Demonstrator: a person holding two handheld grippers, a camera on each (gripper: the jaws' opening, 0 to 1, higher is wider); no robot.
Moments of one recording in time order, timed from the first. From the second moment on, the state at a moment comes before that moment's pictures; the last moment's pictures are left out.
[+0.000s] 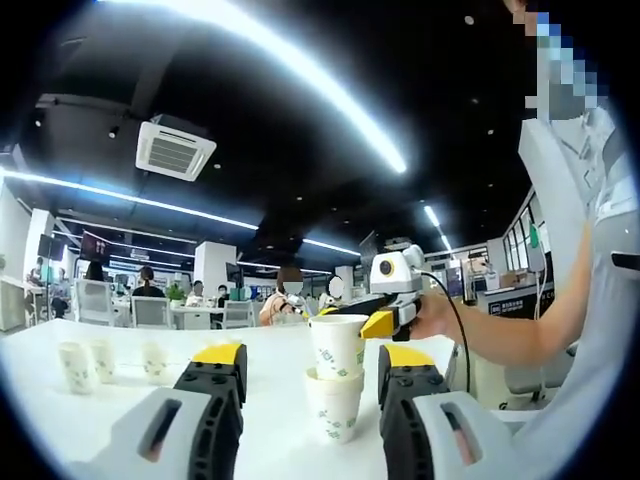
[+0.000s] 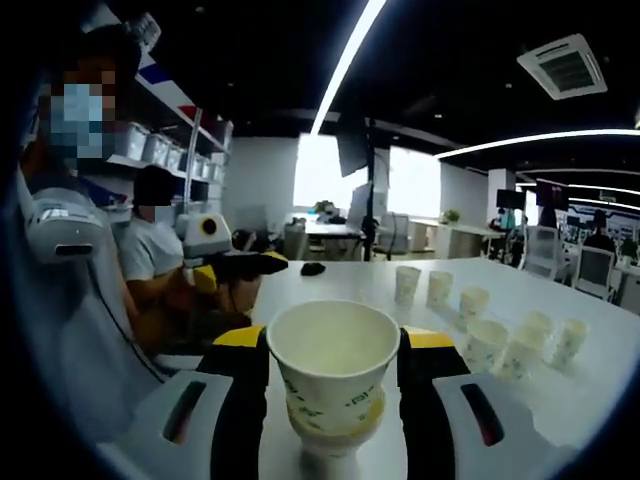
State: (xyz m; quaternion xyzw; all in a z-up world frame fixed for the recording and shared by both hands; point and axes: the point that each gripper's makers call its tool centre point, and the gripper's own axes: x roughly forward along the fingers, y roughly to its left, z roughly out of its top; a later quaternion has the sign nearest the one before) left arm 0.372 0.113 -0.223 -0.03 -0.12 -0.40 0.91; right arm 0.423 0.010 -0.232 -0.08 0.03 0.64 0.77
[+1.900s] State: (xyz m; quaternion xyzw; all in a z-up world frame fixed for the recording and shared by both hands) left arm 0.439 0.188 -0.221 -0.03 -0.11 -0.27 0.96; right arm 0.424 -0.014 -0.212 -0.01 -0.03 0.61 0.79
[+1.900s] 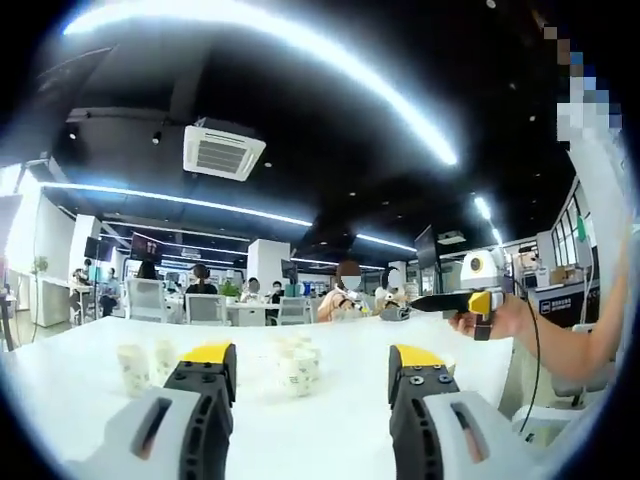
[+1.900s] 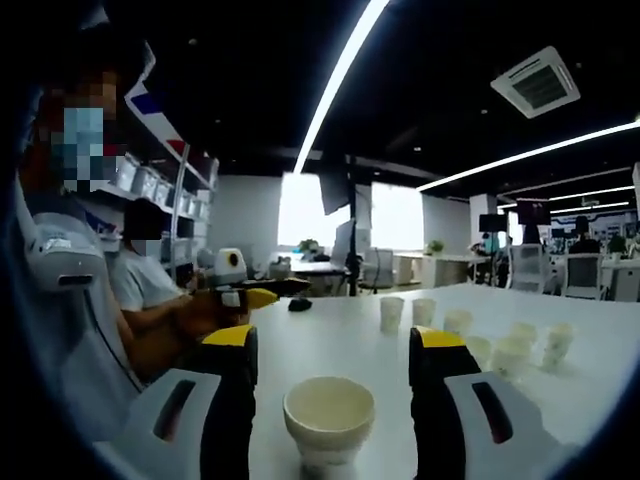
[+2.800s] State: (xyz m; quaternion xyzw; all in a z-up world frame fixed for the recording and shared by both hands) left arm 0.588 0.313 -0.251 -0.05 -0.03 -0.16 0.99; right arm 0.420 -0.042 -0.204 0.00 -0.06 0.59 0.80
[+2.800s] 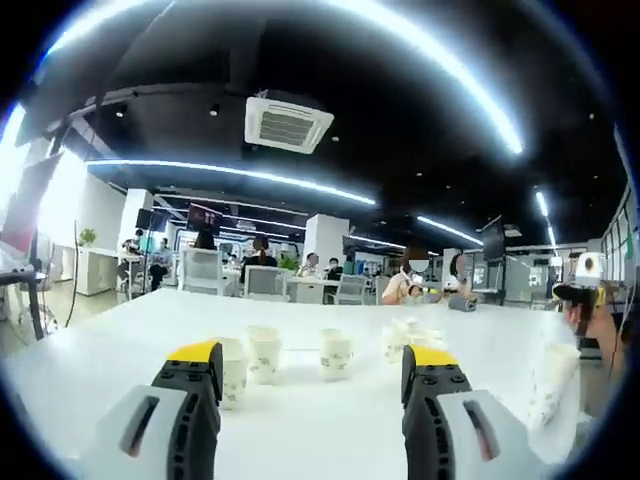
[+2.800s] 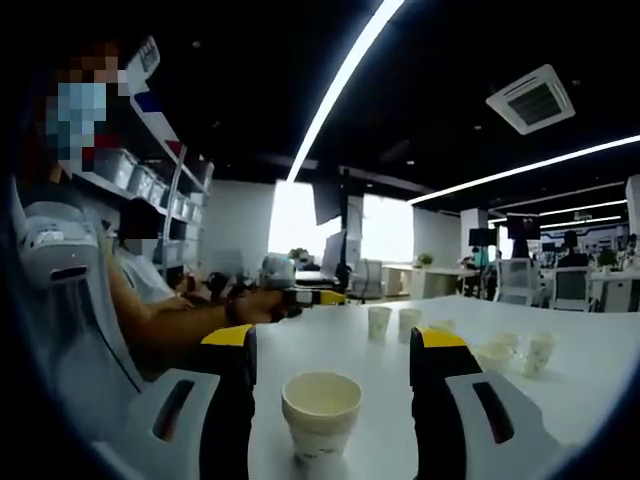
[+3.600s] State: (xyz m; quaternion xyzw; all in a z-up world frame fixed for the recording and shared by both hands) left arm 0.691 0.349 -0.318 0.02 0.05 -0.08 1.00; right arm 0.410 -0.048 -0.191 -0.01 -0.08 0.59 0.80
